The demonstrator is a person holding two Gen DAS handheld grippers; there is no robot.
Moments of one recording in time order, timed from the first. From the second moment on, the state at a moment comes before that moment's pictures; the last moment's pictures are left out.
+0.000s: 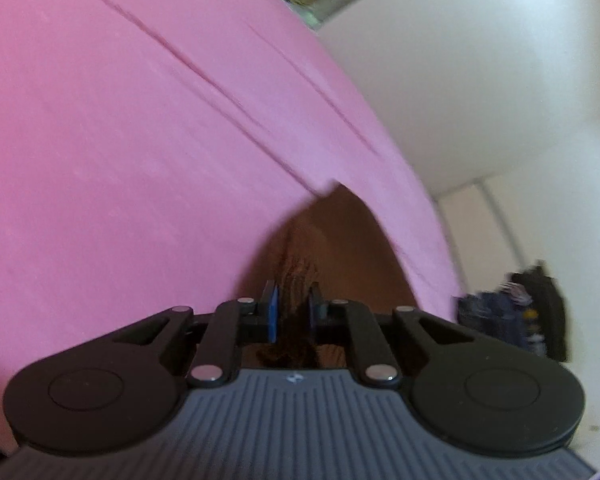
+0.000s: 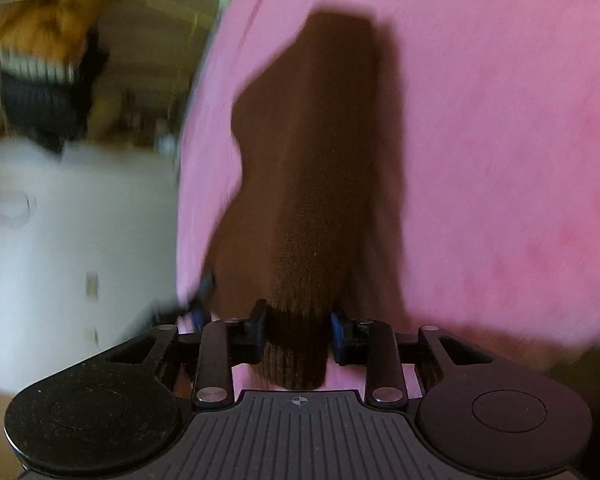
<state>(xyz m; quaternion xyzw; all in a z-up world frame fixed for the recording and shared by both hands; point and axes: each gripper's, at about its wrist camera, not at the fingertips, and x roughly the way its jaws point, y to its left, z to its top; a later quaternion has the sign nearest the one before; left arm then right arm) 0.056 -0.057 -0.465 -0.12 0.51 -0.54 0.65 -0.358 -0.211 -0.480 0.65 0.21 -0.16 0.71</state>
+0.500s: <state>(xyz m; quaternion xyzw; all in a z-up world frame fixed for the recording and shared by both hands) -0.018 -0.002 -0.491 -0.18 0.56 -0.52 0.62 -0.425 -0.271 -0.464 0.57 0.17 -0.24 0.76</state>
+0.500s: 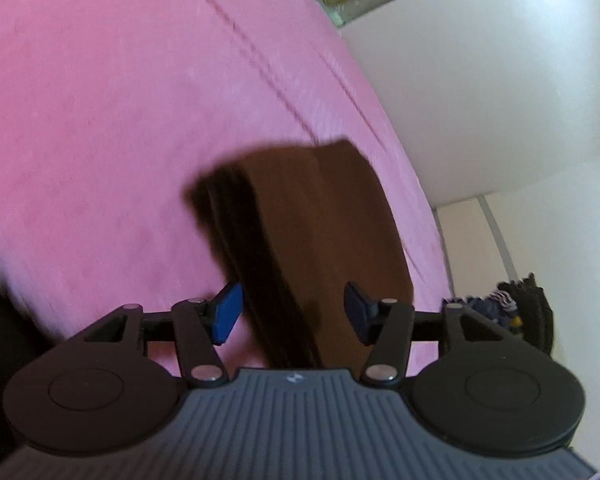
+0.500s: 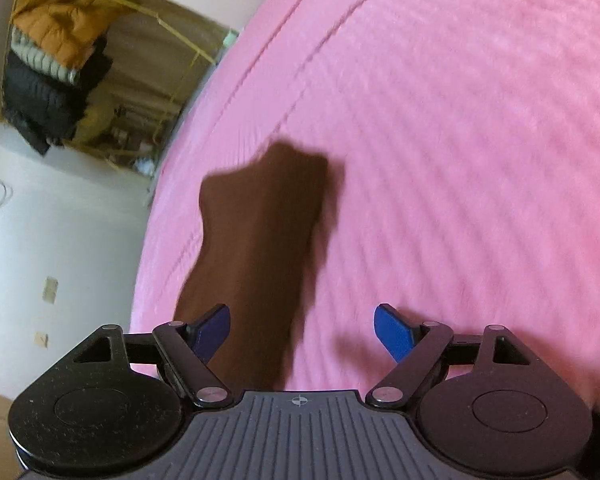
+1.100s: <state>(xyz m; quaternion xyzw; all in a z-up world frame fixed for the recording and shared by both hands) 0.047 -0.030 -0.490 -0.21 0.53 -0.51 0.65 -0.363 -0.277 -0.478 0.60 0.19 -0.23 0.74</state>
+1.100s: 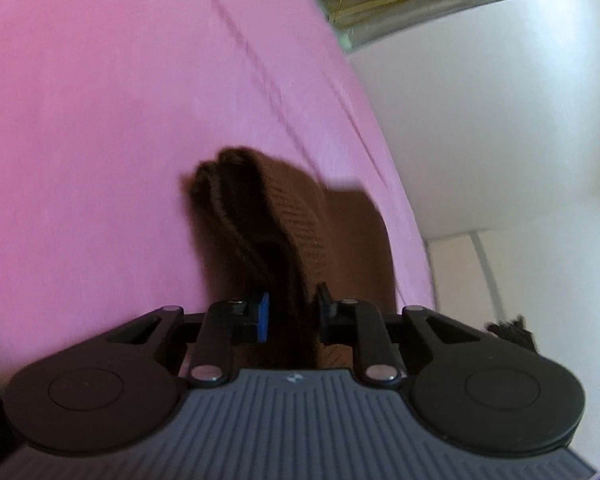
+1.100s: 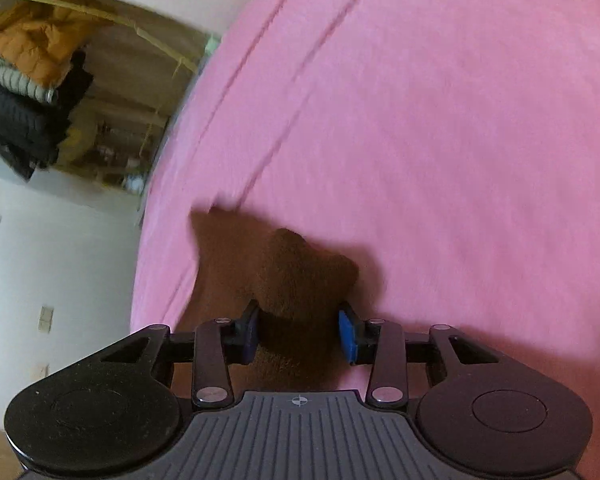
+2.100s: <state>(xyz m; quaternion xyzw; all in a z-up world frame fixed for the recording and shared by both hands) 0.122 -0.106 -0.495 -0.13 0.50 -0.55 0.66 -0.262 -0.345 -0.483 0.46 0.19 -0.21 0.84</state>
